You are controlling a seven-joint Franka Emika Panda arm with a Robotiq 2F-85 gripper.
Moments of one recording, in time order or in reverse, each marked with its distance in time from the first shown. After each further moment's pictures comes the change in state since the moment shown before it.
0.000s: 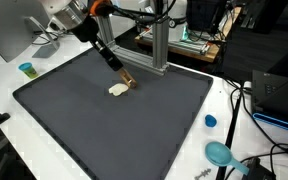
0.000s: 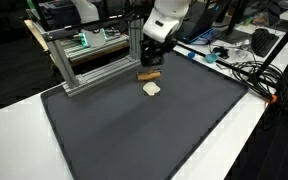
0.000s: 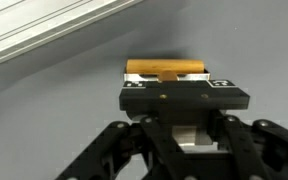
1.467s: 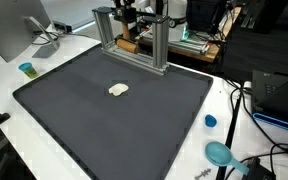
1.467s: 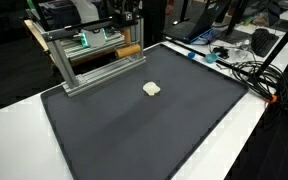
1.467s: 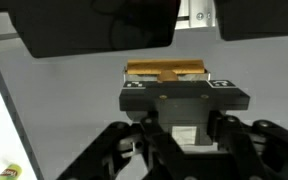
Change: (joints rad) arm -0.002 -0.842 0.028 -0.819 -0.206 0.374 -0.212
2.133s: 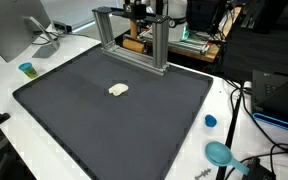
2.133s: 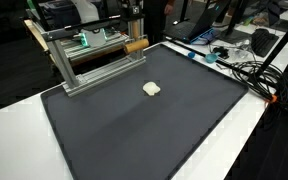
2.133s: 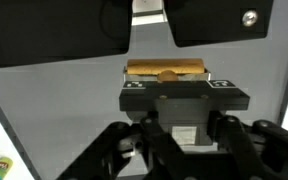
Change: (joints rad) arm 0.011 -0.105 0.056 -0.082 0.058 0.070 0.055
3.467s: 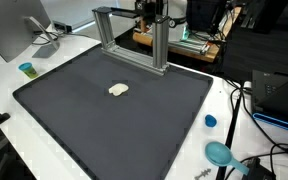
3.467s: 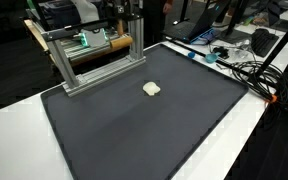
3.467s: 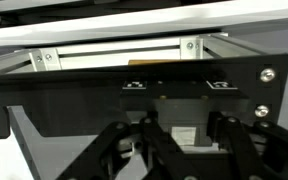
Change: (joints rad) arm -0.020 -0.214 0.016 -0.173 -0.043 -0.139 -0.015
